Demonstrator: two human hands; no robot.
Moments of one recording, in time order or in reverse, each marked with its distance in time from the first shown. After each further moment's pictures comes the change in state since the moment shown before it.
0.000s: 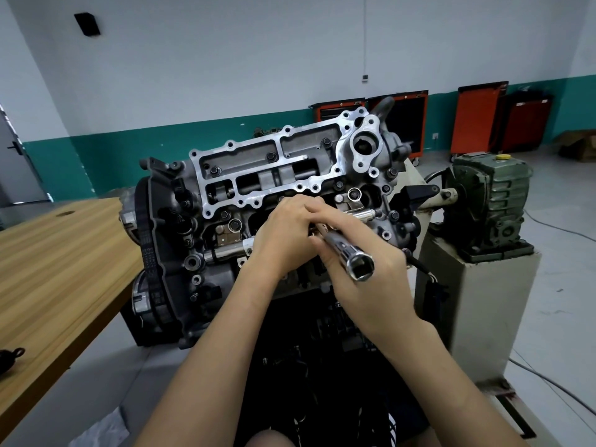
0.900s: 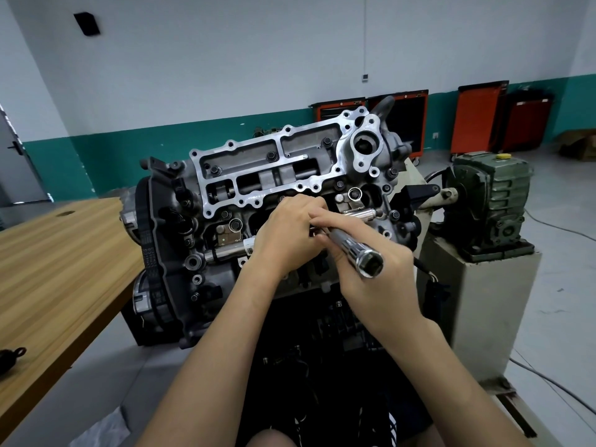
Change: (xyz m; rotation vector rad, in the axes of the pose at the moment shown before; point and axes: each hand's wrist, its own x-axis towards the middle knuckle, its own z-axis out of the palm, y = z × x) left_hand -0.001 0.001 0.001 0.033 0.009 0.047; right_hand 0.000 0.003 -0.003 -0.032 0.007 0.003
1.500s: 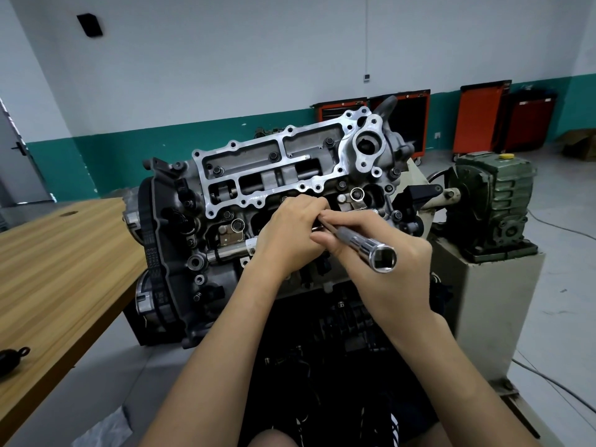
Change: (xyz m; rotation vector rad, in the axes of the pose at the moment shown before) left_hand 0.000 0.002 -0.001 0.032 -0.015 0.028; right_hand 0.007 0.001 -0.005 0.004 0.089 0.017
